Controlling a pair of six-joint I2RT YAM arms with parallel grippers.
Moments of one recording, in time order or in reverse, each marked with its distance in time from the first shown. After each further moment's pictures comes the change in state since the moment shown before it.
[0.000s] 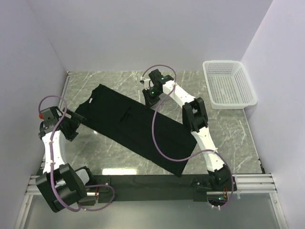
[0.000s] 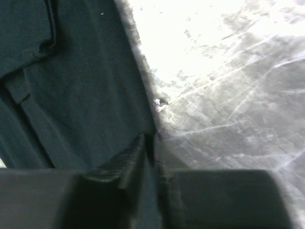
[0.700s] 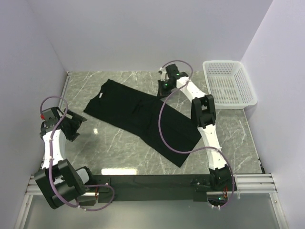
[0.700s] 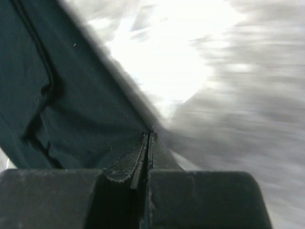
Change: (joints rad) left arm 0.000 0.032 -0.019 0.038 0.010 -0.002; right arm -0.157 0.003 -0.028 0.130 -0.012 0.197
